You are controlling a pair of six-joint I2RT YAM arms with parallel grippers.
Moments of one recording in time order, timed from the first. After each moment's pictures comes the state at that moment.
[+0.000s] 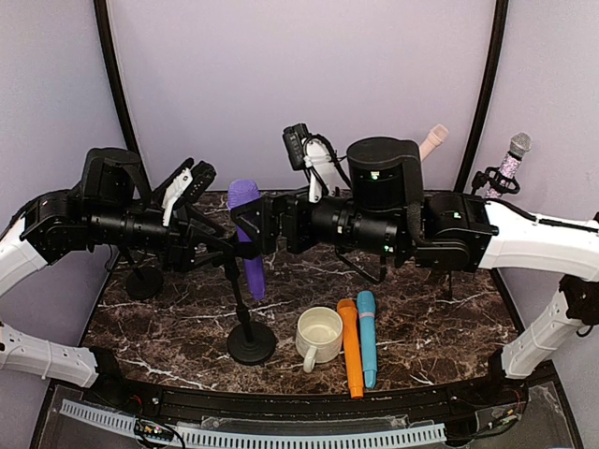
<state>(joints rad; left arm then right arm) -0.86 1.01 1.20 -0.70 0.29 0.04 1.33 1.49 1.50 -0.20 0.27 0.42</state>
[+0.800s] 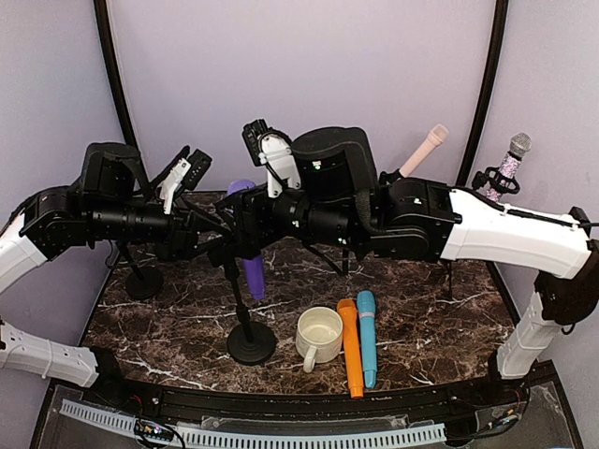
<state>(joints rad) -0.86 1.02 1.24 -0.70 0.19 -0.12 1.35 1.68 1.75 -0.32 0.36 0.33</state>
